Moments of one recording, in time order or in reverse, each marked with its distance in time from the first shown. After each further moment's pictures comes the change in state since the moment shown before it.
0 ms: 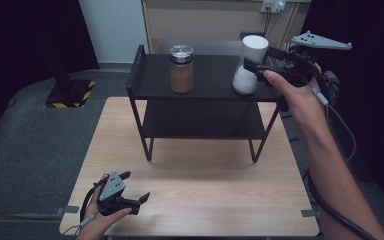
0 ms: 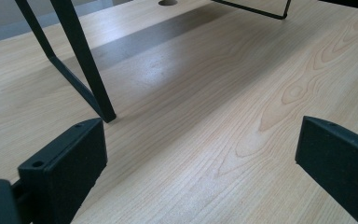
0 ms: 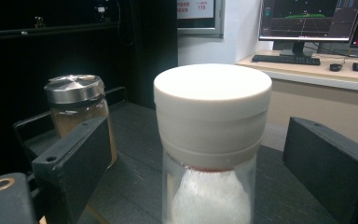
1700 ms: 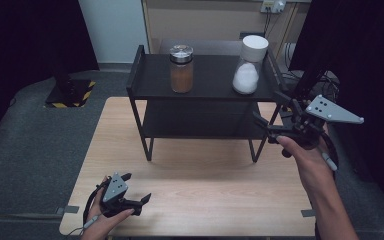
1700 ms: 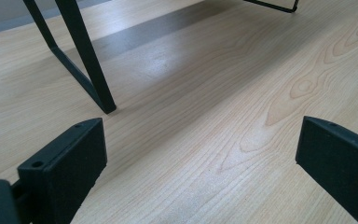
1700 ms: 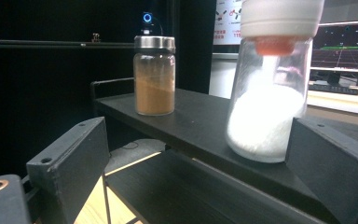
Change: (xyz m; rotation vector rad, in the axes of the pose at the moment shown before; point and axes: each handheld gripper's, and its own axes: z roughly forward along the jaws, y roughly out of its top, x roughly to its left) left arm -0.007 -0.008 0.008 0.011 0.027 -0.016; right arm 0.005 -0.116 -0.063 -0.151 0.149 -0.053
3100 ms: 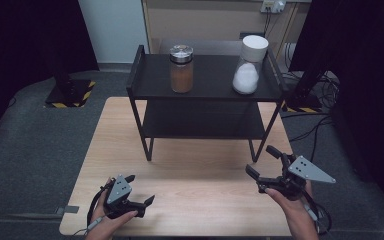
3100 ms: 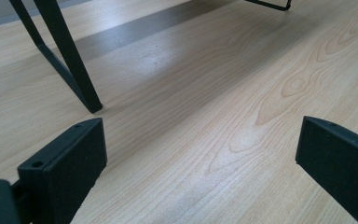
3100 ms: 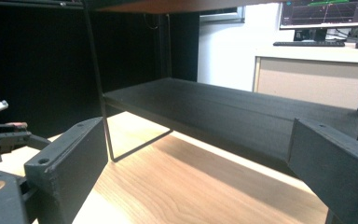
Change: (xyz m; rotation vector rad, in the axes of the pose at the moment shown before) left arm -0.006 -0.002 0.007 0.002 -0.017 0.000; right arm 0.039 -0.128 -0.044 0.080 -0.079 0.037
